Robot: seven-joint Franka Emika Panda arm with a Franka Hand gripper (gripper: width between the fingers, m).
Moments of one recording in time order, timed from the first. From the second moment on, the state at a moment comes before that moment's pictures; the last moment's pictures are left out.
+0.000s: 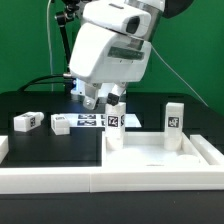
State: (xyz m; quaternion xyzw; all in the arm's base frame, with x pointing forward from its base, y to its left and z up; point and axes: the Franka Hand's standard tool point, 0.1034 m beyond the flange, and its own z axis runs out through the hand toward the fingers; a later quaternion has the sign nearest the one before) arm 0.563 -0.042 0.099 0.88 0.46 -0.09 0.12
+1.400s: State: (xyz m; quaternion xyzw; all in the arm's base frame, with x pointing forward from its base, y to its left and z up) arm 0.500 -0.117 0.097 0.97 0.20 -0.12 0.04
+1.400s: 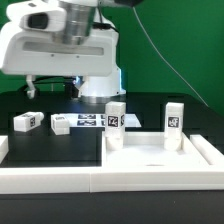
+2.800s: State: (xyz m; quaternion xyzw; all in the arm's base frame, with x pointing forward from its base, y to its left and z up) arm 0.435 -0.094 0.062 0.98 0.13 -0.15 0.00
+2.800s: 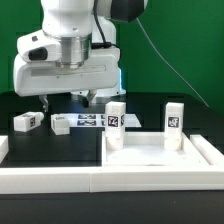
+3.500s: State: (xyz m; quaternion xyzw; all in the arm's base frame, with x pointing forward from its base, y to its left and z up) arm 0.427 -0.101 0.051 0.98 0.12 -0.16 0.01
